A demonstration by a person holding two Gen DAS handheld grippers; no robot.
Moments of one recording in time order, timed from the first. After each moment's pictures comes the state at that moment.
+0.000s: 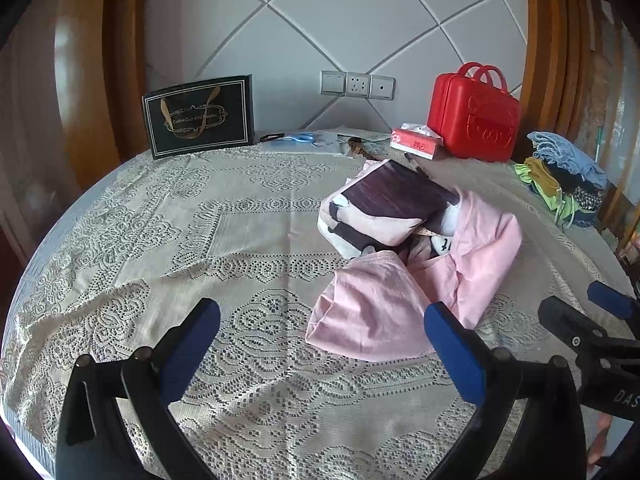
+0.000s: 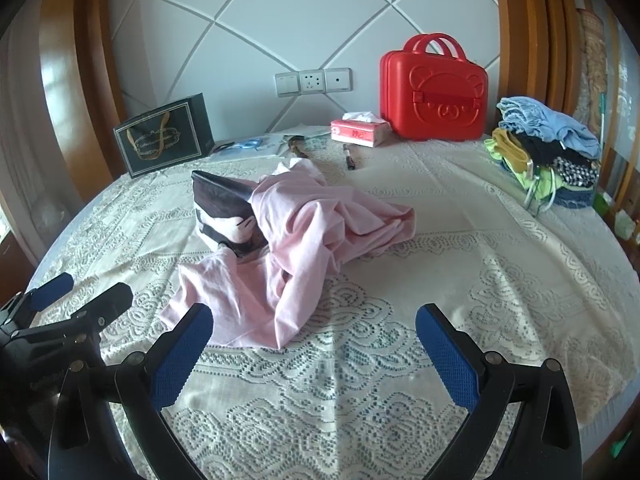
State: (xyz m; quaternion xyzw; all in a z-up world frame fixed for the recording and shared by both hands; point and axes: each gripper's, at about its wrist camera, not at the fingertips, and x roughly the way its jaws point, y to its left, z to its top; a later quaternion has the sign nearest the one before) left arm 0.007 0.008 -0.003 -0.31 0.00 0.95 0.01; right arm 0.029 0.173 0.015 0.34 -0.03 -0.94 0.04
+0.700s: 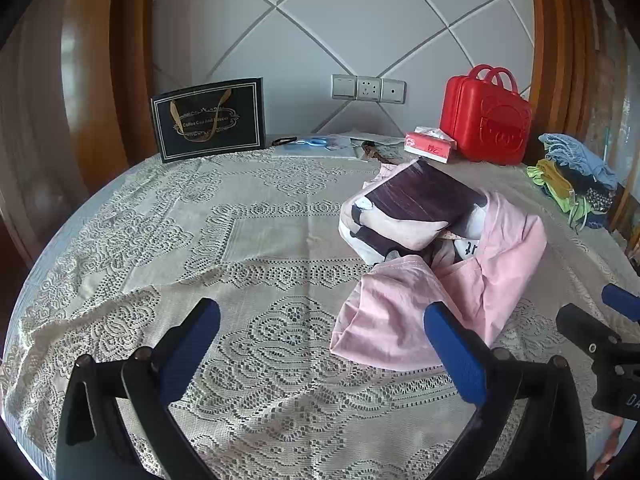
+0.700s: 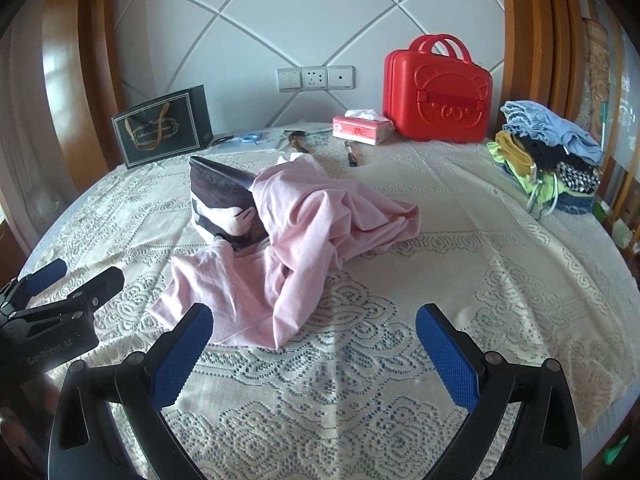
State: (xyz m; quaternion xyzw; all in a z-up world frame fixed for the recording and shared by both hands) left arm -0.006 -0.012 -0.007 -0.32 -0.02 0.95 -0.01; right arm 0.021 0.170 0.001 0.35 -0.01 -0.94 0.03
